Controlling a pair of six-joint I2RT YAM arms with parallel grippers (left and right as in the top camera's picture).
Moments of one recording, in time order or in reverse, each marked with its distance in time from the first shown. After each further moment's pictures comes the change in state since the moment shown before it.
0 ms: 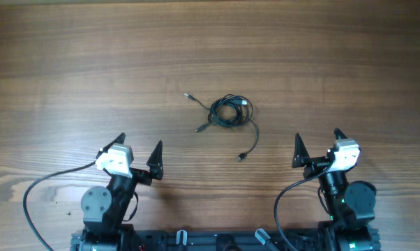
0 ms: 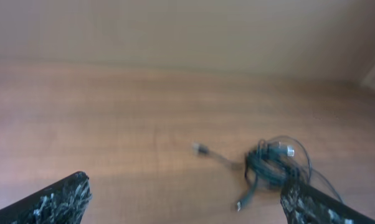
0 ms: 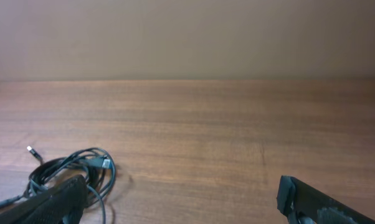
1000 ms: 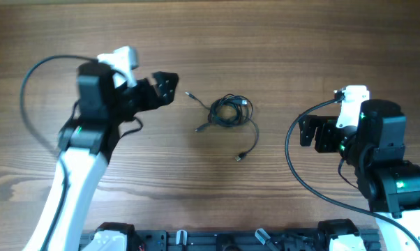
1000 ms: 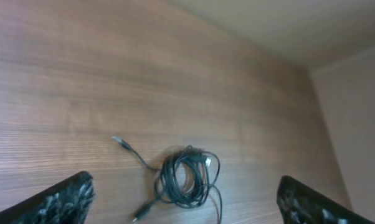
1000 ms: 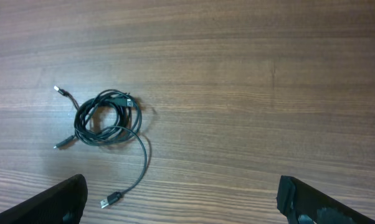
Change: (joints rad) left arm -0.062 1.209 0.928 -0.217 0.195 -0.328; right arm -0.001 0.849 0.908 -0.717 -0.047 0.068
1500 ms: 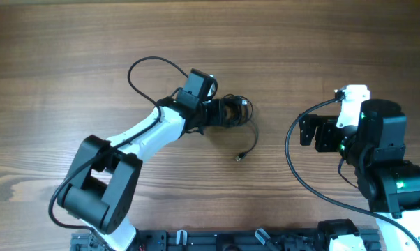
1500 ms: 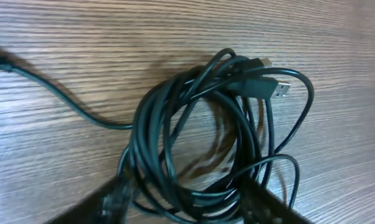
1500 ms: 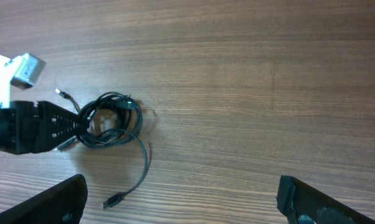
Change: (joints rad) left arm -0.400 0.574 0.053 0.127 -0.211 -0.053; right arm 0.000 0.000 0.000 0.009 0.000 0.003
